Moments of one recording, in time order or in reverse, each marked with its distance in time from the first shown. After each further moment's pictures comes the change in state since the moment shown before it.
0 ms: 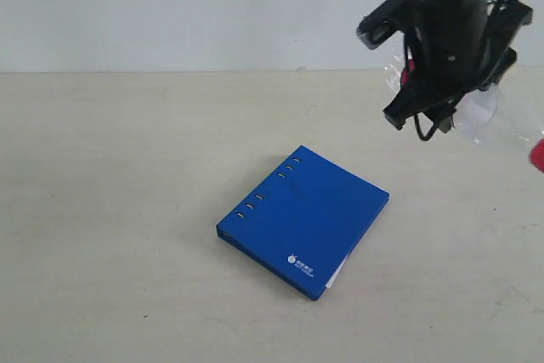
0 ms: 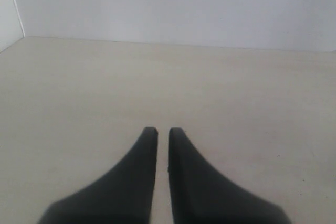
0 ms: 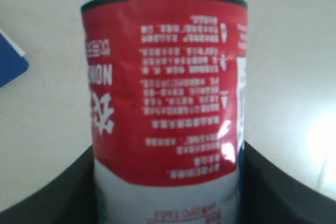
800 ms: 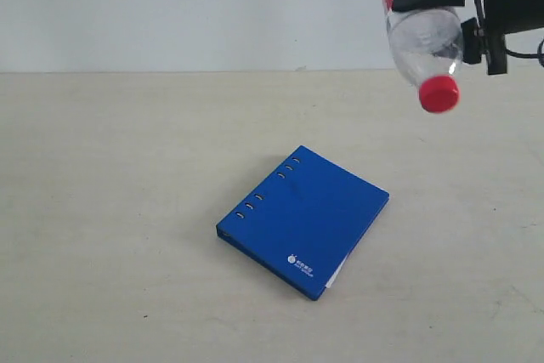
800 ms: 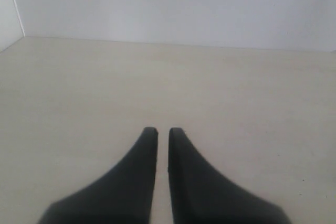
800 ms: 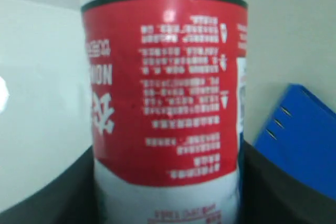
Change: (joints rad) left arm 0.000 0.000 0.000 0.000 0.000 0.000; right arm -0.590 -0.002 0.145 1.871 -0.027 -0.793
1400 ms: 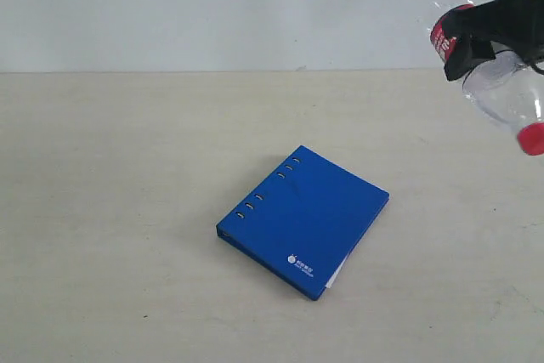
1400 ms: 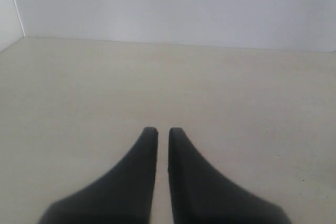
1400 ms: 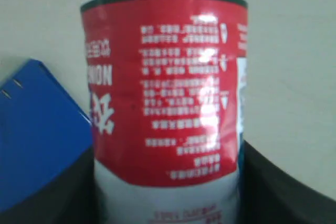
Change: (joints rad) left arm 0.000 0.000 0.000 0.000 0.000 0.000; right arm 0.192 -0.065 -0.176 -1.184 -0.204 0.375
